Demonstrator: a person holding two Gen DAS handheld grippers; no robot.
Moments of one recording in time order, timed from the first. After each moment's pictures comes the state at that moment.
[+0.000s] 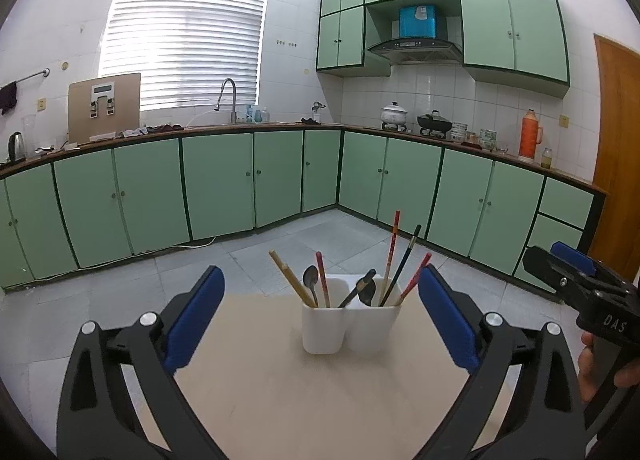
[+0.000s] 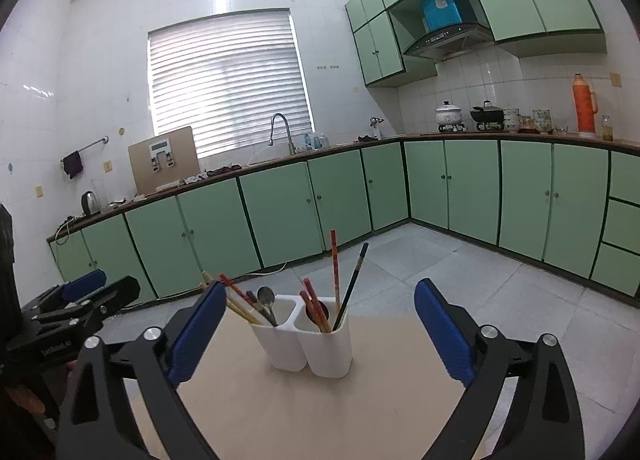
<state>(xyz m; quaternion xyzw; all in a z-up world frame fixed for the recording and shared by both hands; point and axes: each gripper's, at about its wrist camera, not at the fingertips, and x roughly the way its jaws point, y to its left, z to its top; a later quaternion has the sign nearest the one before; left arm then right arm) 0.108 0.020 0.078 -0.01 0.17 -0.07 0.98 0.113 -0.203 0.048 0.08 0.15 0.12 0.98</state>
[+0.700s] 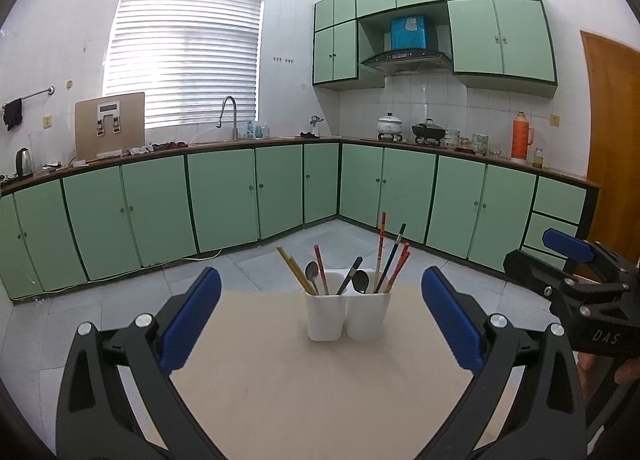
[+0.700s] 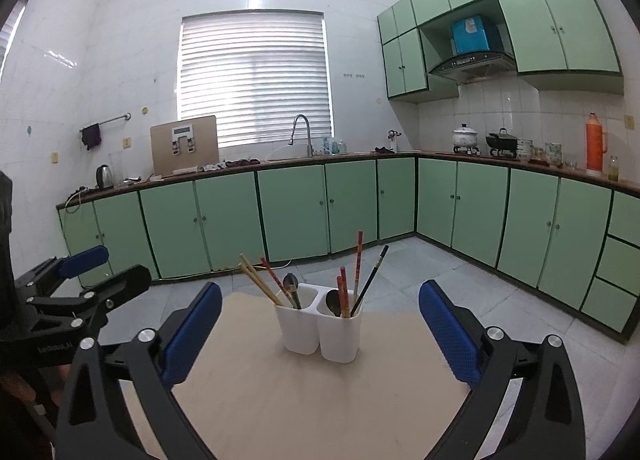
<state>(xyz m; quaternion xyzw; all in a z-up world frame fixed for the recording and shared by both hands) 0.037 0.021 0.089 0.00 0.15 -0.06 0.99 0.048 -0.173 0.061 0.03 0.13 0.14 0.98</state>
